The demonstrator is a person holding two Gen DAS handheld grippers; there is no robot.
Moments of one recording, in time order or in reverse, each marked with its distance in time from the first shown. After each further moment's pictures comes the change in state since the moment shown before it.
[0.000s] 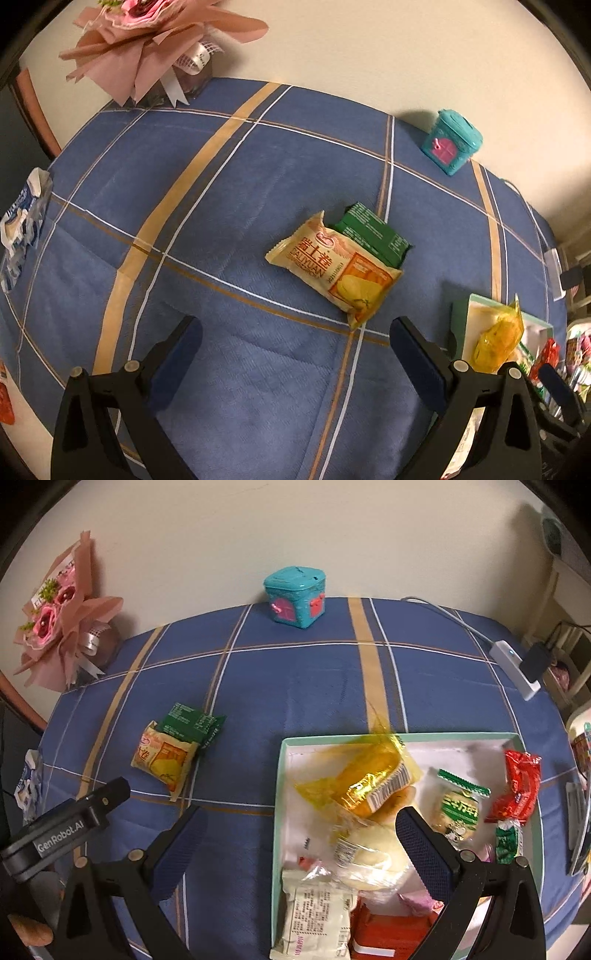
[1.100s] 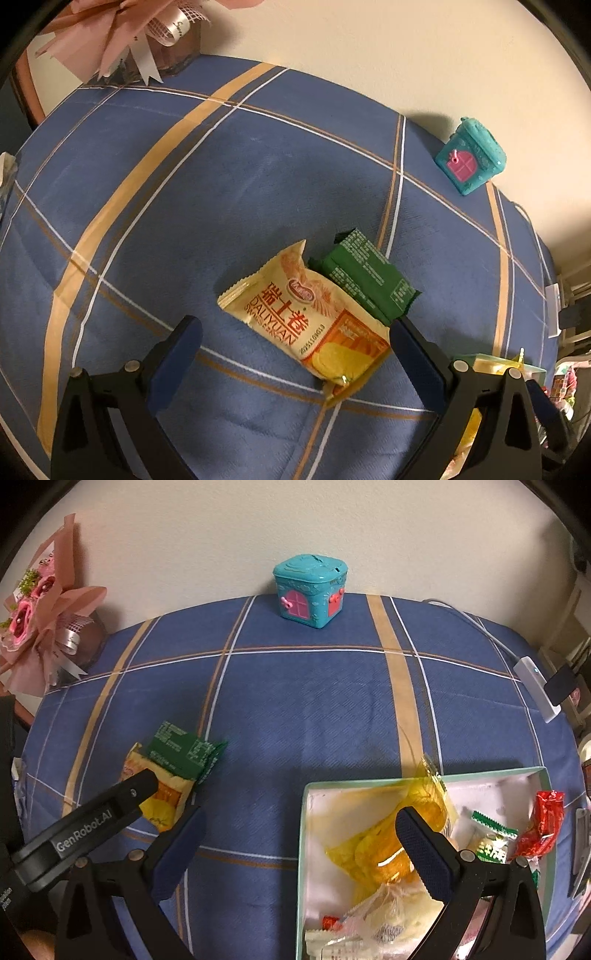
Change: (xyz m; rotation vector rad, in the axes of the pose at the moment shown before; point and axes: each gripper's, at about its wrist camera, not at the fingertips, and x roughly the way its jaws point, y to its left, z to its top) left arm 0.064 -0.014 0.037 -0.074 0.040 -0.061; right arm 0.055 0.026 0.036 -0.008 0.032 -0.034
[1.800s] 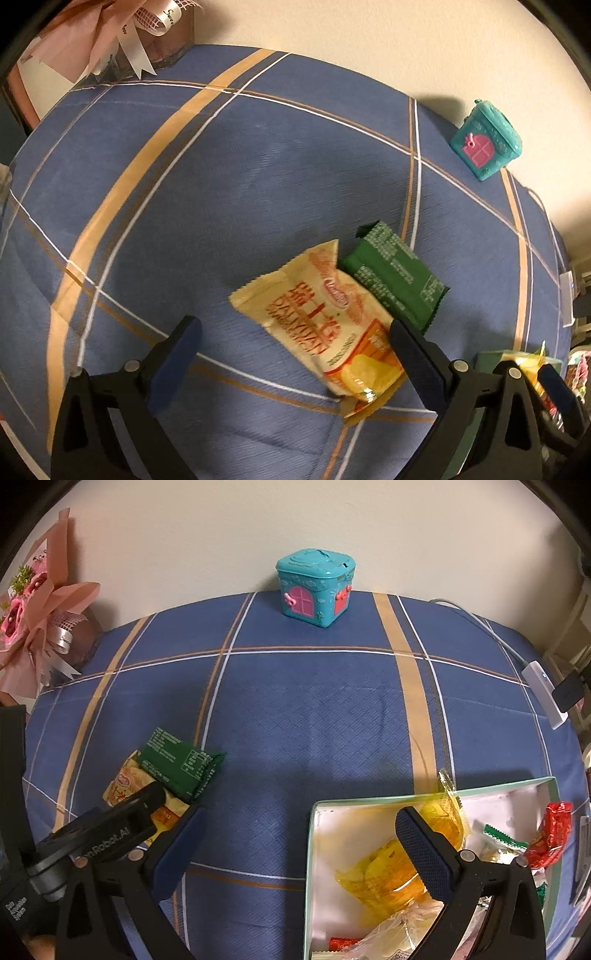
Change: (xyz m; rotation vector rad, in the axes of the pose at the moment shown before) left arm 0.018 0.005 0.009 0.046 0.045 0.039; right arm 0.015 0.005 0.008 -0.010 0.011 -0.016
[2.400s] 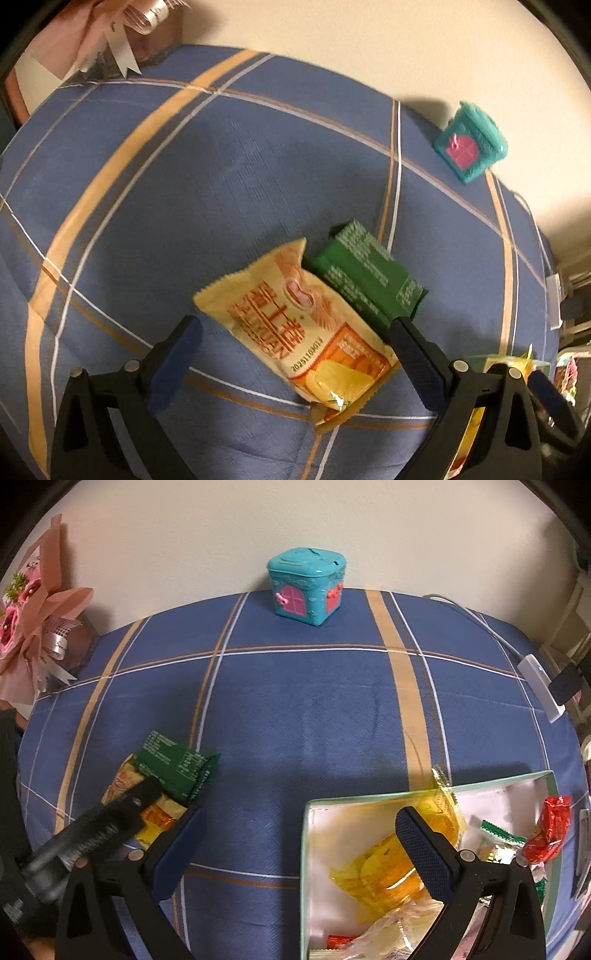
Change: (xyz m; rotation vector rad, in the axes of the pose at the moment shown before) left arm 0.006 -0.009 -0.006 -0.013 -0.012 -0.074; right arm -0.001 -0.009 -0.002 0.036 0.007 -0.016
